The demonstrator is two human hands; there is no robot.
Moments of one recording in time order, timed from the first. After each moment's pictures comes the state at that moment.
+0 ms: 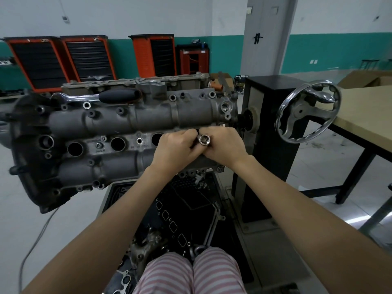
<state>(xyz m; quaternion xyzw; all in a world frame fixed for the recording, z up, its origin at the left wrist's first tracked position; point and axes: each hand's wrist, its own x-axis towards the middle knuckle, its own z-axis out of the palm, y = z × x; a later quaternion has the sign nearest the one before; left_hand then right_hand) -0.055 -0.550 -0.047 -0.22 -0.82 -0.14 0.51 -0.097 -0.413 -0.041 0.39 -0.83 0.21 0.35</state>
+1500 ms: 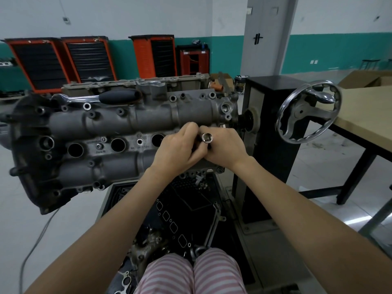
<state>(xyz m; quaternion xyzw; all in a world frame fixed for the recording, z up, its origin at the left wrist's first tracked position) -0.044 -0.544 -0.041 -0.22 -0.84 -0.15 0.47 -0.099 -0.414 -0.042 0.40 -0.83 0.19 0.35</state>
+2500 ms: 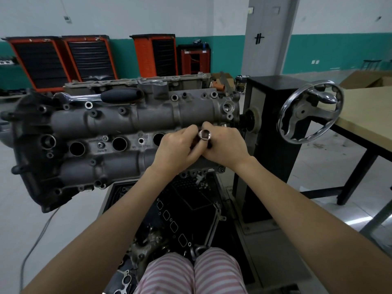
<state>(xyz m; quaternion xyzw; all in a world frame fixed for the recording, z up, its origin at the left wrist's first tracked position) -0.048 -0.549 -0.044 -0.22 -0.83 -0.17 0.48 -0.097 -0.415 -0.043 0.39 -0.81 0.20 0.39</state>
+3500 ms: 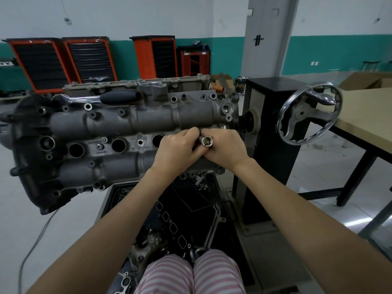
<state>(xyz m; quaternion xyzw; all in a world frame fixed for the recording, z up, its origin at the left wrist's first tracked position) -0.052 -0.547 -0.045 -0.20 -0.83 -0.11 0.51 -0.097 -0.414 -0.043 0.39 -0.82 0.21 0.36</state>
